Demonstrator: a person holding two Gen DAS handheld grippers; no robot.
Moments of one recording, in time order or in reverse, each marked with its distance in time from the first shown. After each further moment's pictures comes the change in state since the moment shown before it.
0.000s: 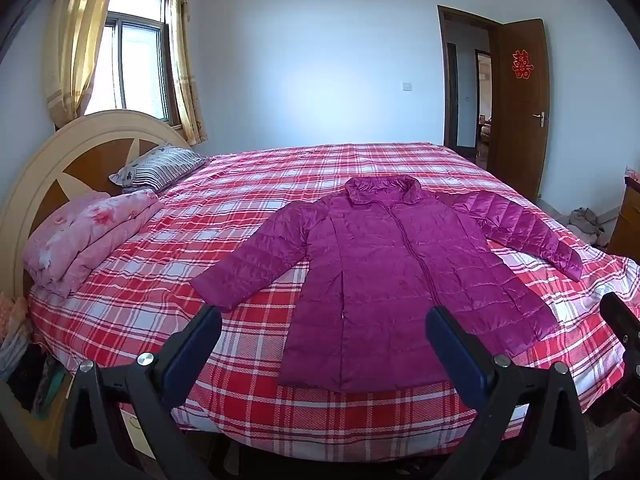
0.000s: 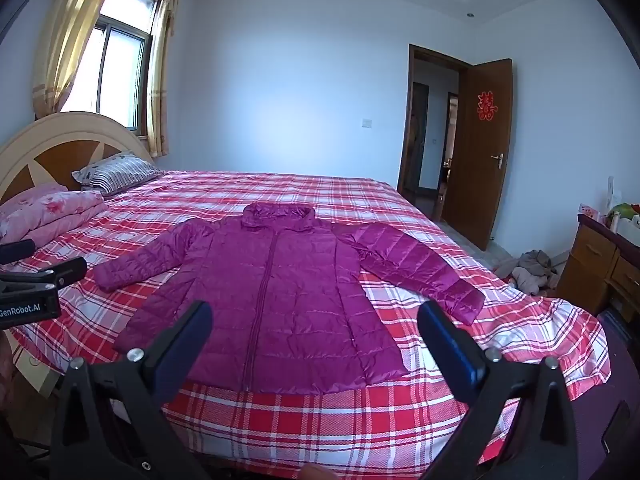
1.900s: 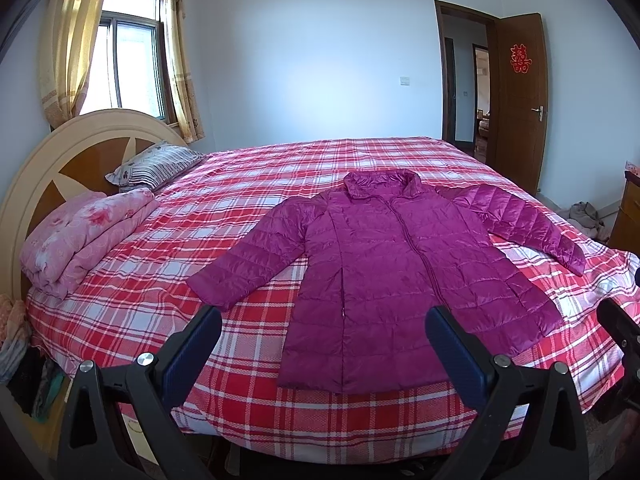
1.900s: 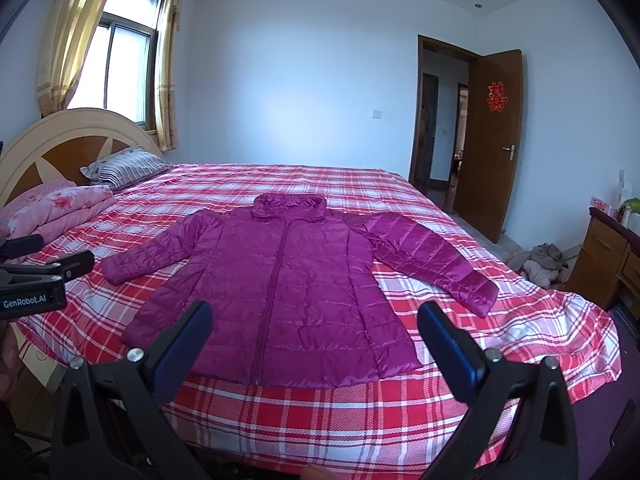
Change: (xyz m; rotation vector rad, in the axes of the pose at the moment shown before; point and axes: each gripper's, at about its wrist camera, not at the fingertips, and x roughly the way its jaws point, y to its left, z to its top) left arm 0.014 -0.001 -0.002 0.035 0.003 0.010; right arm 0.009 0.003 -0.005 0.007 0.029 0.052
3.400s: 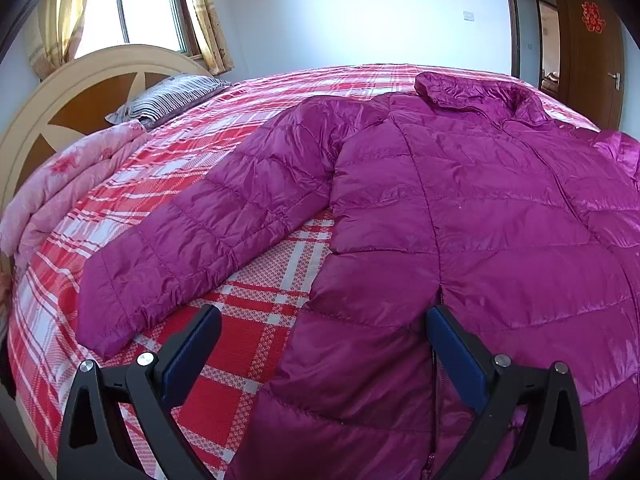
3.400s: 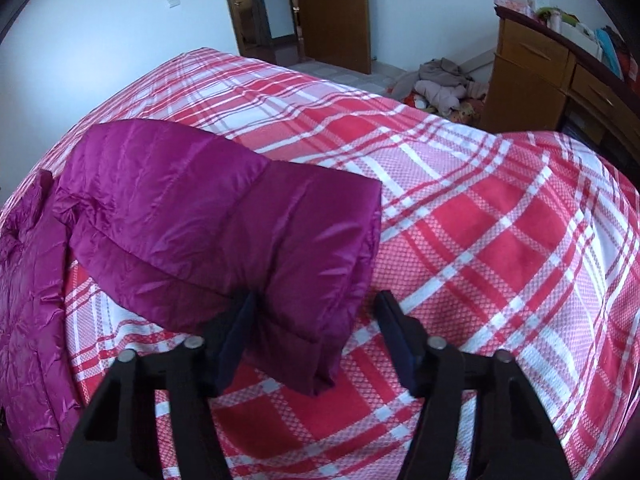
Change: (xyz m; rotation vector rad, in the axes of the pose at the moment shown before) left arm 0.319 0.006 -0.017 -0.089 0.232 0.171; right arm 0.275 -0.318 -0.041 0.506 0.496 -0.366
